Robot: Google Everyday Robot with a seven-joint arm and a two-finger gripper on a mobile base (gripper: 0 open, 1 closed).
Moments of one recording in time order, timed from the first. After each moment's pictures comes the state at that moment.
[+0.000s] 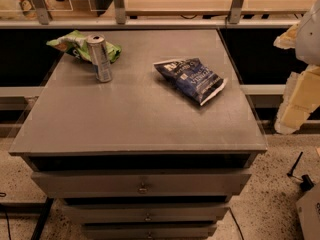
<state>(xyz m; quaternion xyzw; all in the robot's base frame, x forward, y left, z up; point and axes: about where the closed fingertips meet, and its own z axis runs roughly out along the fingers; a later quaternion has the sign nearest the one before) 0.438 -0.217 0.976 -0.60 0.78 -0.03 0.16</state>
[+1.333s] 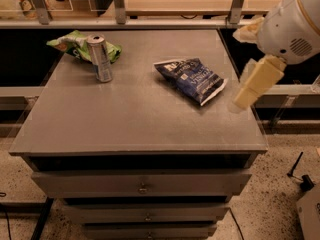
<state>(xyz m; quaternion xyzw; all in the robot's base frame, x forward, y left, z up) 0.485 -0.154 0.971 -0.61 0.74 0.08 0.28</state>
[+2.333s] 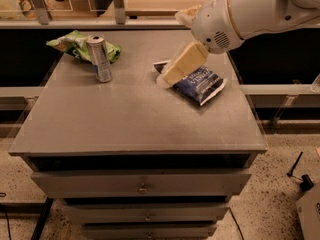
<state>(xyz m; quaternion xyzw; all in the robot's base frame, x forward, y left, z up) 0.547 -0.026 0.987 -0.59 0.66 0.18 0.42</state>
